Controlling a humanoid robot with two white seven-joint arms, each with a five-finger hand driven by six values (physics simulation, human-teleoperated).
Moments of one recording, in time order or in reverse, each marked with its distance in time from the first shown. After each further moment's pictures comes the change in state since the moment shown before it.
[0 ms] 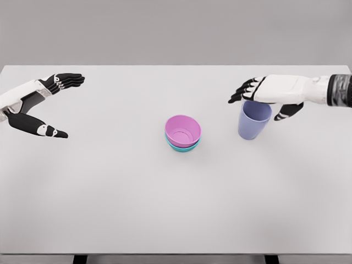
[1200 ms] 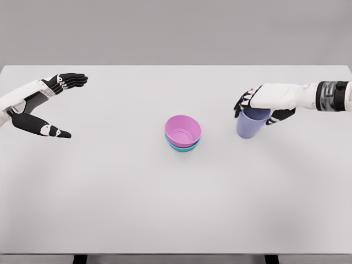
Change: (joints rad) left arm 0.000 -0.017 0.001 -0.001 -0.001 0.000 0.000; right arm -0.003 0.059 0.044 0.108 0.033 0.000 0.000
